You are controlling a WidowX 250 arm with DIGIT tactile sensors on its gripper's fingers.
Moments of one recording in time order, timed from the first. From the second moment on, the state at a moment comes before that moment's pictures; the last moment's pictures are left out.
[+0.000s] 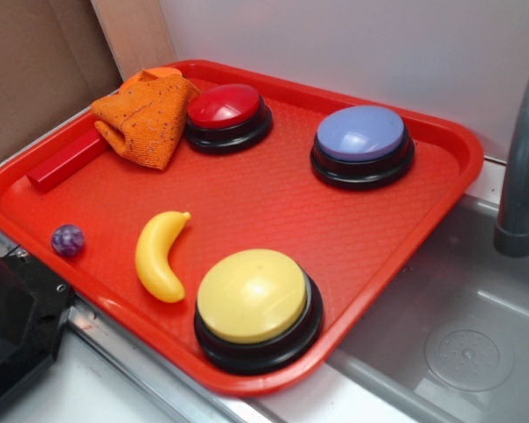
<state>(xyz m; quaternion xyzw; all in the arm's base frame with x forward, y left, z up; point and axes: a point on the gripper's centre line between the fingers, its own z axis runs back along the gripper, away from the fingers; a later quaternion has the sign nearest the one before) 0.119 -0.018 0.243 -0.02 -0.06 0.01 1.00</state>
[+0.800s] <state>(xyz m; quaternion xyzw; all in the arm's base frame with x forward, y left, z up) 0.130 -0.011 0.166 -0.08 -0.06 0.11 0.99</state>
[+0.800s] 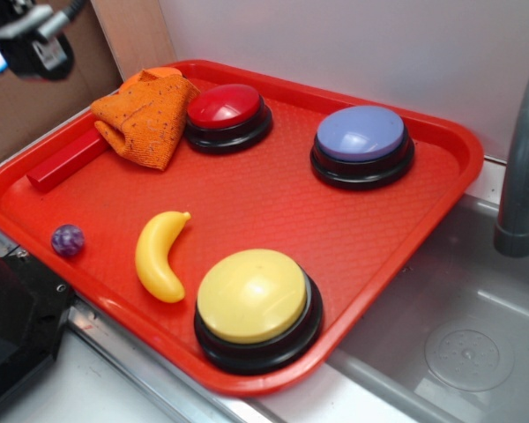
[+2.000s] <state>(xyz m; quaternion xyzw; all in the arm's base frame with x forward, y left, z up) 0.126 0.025 0.040 -0.05 -0.03 0.10 0.99</state>
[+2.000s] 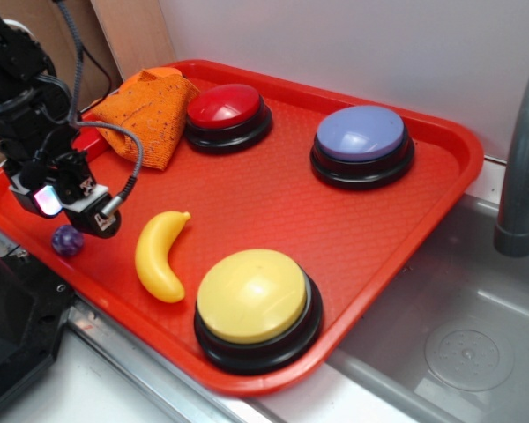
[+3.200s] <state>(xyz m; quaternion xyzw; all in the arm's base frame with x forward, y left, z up) 0.135 0.025 0.031 -0.03 -0.01 0.12 0.99</state>
